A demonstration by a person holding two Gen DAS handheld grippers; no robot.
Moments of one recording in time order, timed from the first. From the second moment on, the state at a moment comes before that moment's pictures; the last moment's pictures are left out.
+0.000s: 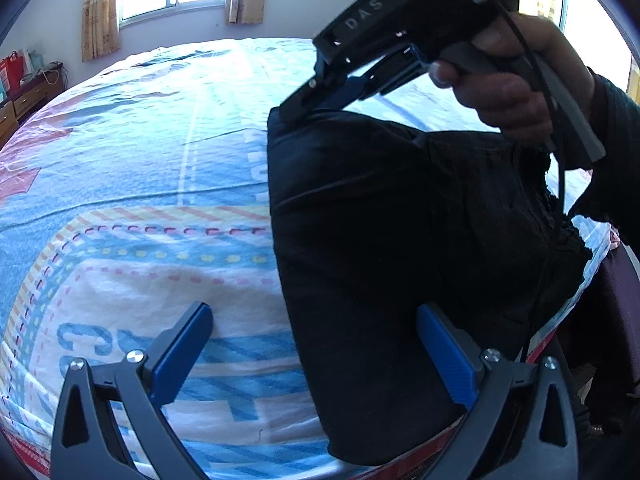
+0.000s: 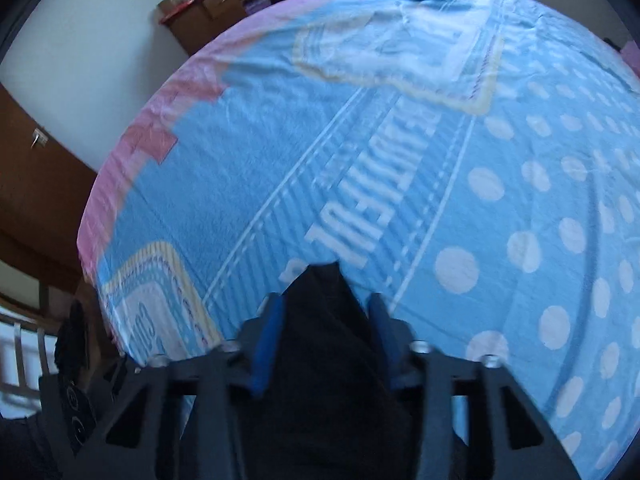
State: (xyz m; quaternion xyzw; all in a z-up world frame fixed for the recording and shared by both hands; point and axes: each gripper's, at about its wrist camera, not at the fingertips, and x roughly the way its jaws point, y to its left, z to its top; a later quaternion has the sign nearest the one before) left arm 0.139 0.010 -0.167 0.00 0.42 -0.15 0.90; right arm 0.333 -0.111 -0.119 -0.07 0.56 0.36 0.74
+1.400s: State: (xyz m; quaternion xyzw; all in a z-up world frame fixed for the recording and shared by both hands) left arm 0.132 0.011 -0.143 -0.02 0.39 -0.11 0.91; right arm 0.098 -0.346 -0.093 0.12 0.45 0.21 0.86
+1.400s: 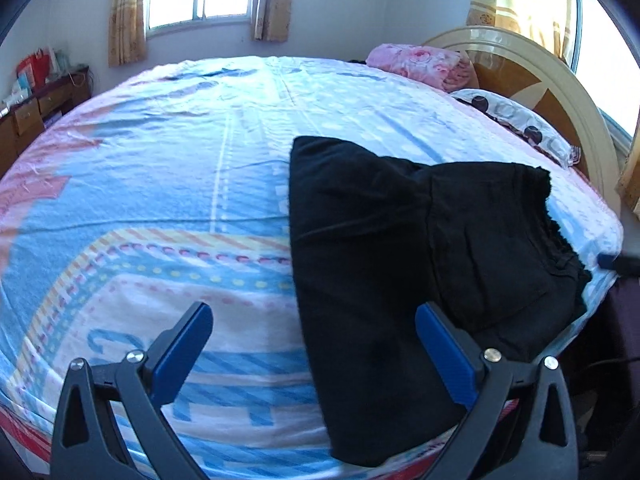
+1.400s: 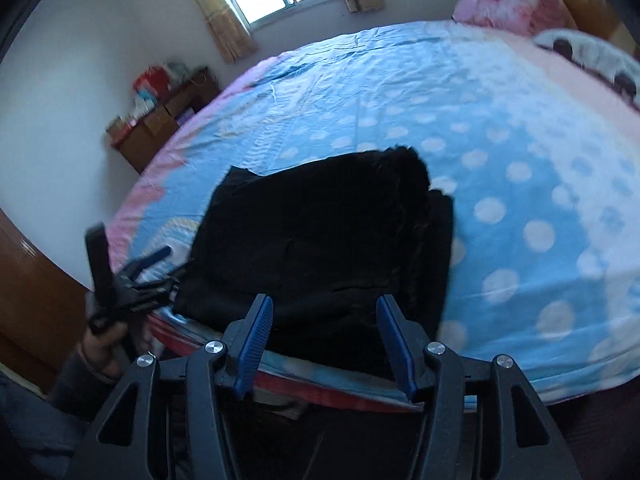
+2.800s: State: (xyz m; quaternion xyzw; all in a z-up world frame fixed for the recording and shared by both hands) left arm 0.135 0.009 -0.148 0.00 0.40 -0.10 0.91; right arm 0.114 -0.360 -0.135 0.07 0.51 0.09 0.85
